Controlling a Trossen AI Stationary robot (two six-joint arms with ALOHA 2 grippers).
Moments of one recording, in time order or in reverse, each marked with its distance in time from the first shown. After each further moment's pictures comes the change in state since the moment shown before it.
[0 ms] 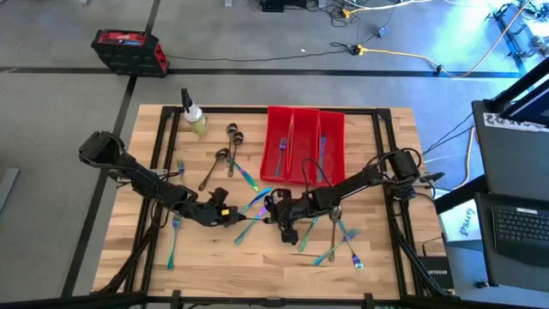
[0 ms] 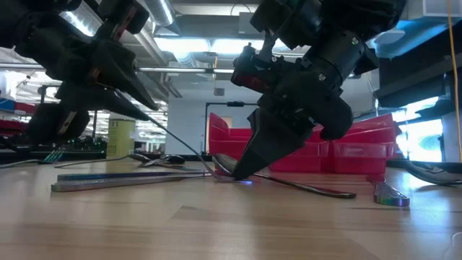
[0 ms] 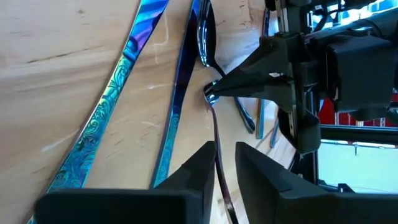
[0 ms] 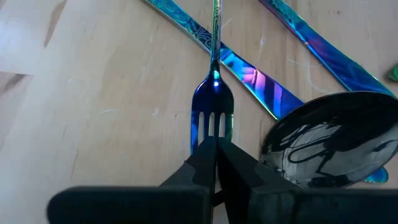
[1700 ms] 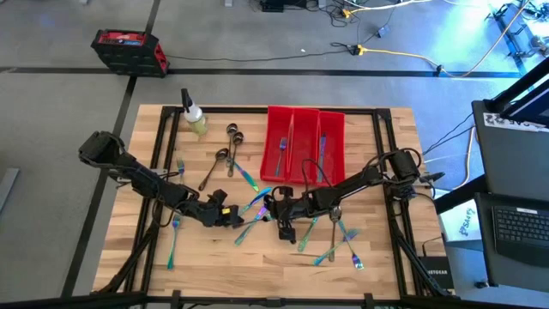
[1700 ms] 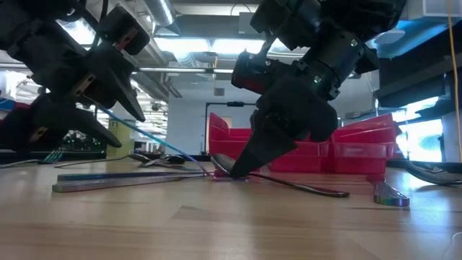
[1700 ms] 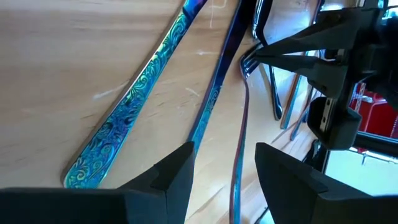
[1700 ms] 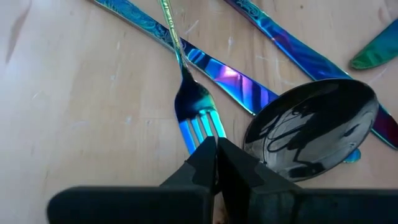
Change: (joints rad) left arm 0.019 0.000 0.000 -0.099 0.139 -0.190; right arm 0.000 0.000 0.000 -0.002 0.076 0.070
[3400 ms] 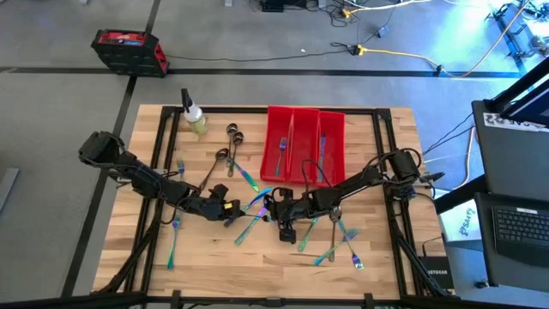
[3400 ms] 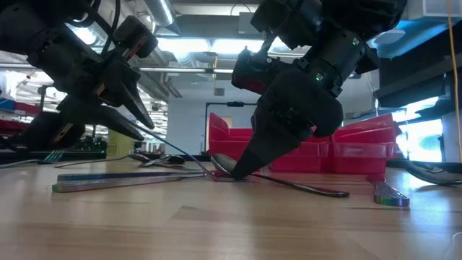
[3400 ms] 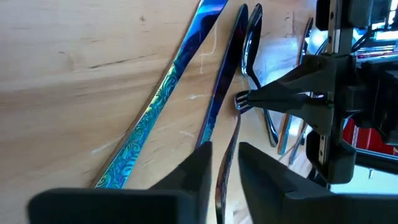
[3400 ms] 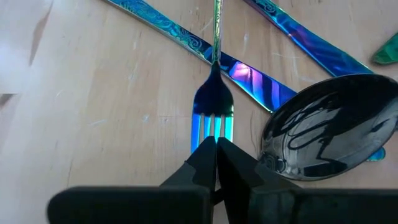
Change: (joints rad) left arm 0.054 0.000 0.000 0.006 -0.049 0.079; right arm 0.006 0.000 0.000 0.001 -0.043 0.027
